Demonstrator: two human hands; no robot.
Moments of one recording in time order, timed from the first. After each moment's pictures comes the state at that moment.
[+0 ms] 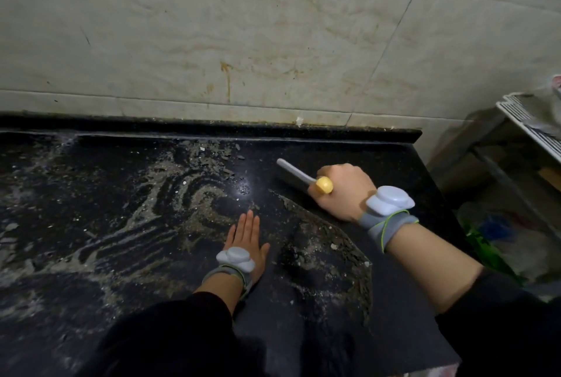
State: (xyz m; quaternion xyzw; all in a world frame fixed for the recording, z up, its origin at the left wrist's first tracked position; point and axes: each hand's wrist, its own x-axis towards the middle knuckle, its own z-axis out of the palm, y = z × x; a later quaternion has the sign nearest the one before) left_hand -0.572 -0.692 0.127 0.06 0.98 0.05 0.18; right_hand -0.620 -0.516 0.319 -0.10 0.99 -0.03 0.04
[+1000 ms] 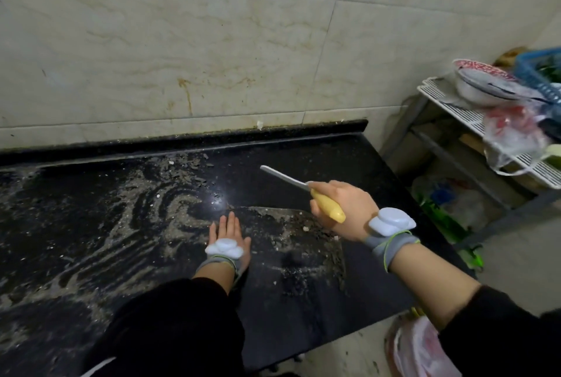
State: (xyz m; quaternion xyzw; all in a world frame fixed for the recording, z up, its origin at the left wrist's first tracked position) left_hand -0.565 -0.683 0.158 0.08 0.97 0.01 0.21; right_hand -0.519 -0.469 0.321 -0.07 0.99 -0.09 0.00
